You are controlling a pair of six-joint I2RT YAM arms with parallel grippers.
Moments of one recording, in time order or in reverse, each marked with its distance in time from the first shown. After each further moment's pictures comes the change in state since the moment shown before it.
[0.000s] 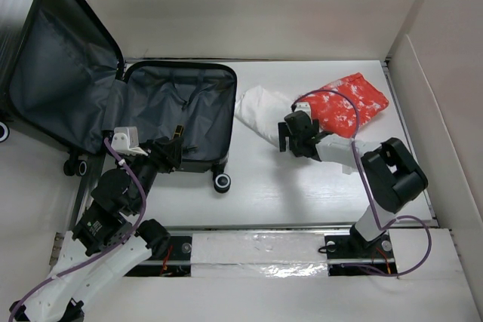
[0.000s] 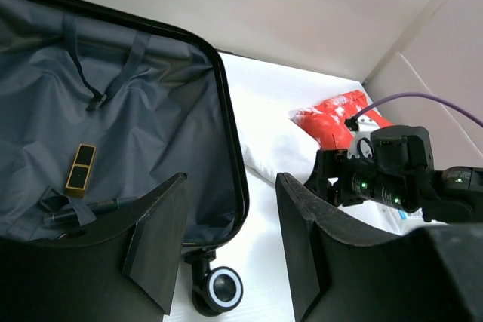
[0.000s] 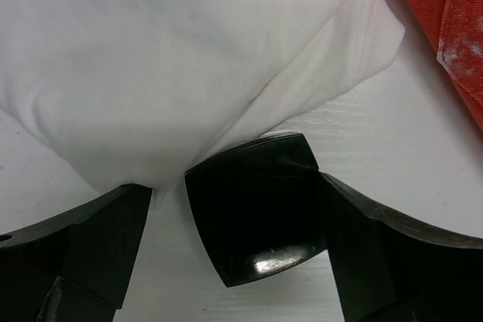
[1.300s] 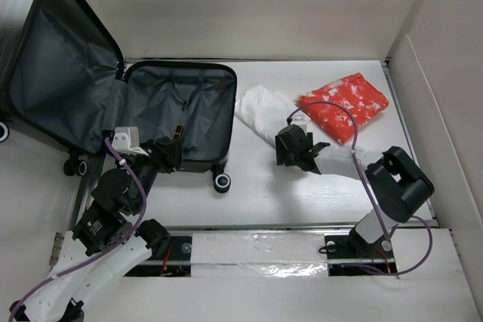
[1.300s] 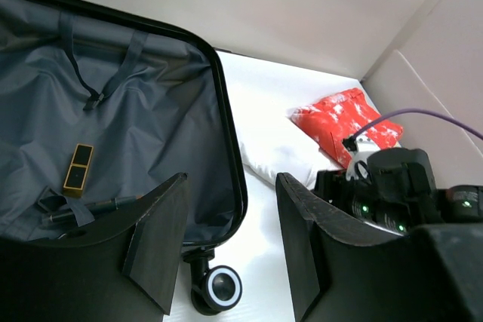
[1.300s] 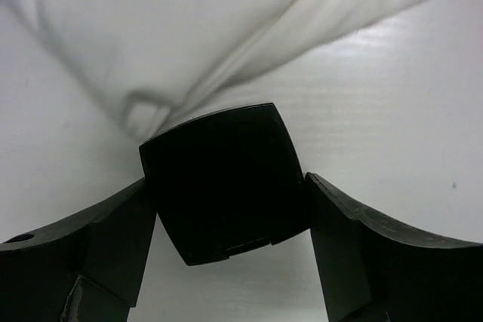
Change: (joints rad) left arm 0.000 0.002 0.000 0.000 0.008 0.000; right arm 0.092 -0.050 -0.078 -0.027 0.023 0.113
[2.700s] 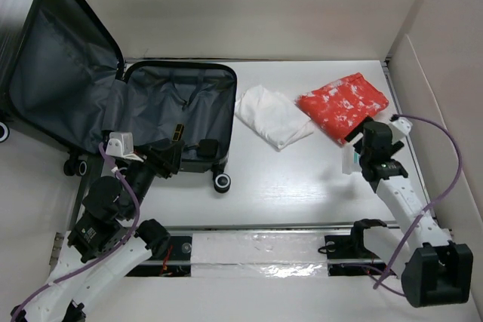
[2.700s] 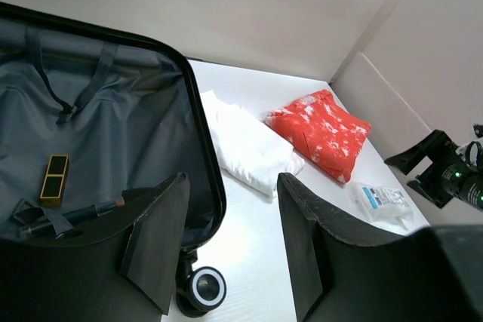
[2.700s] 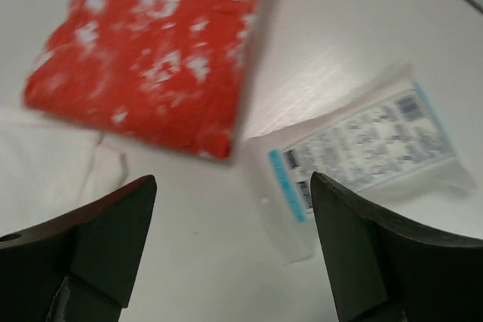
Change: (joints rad) left arm 0.000 -0.059 -0.002 0.008 0.076 0.006; right arm -0.509 -0.695 -0.221 -0.100 0.089 0.159
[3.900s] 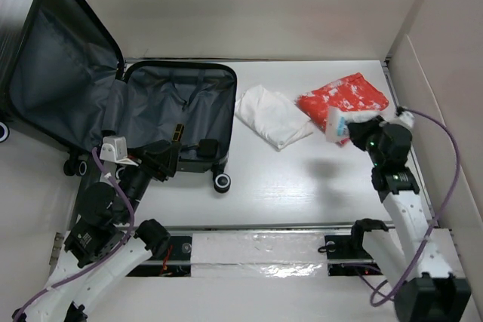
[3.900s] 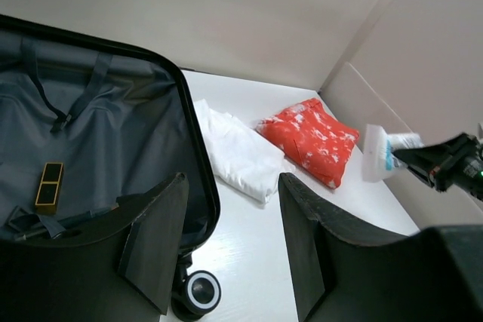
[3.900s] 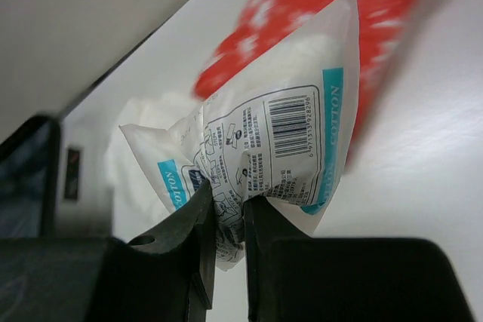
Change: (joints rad) left arm 0.000 -0.052 -0.003 0.000 0.014 0.000; right arm -0.248 -0.229 -0.046 0.075 -0.507 0.039
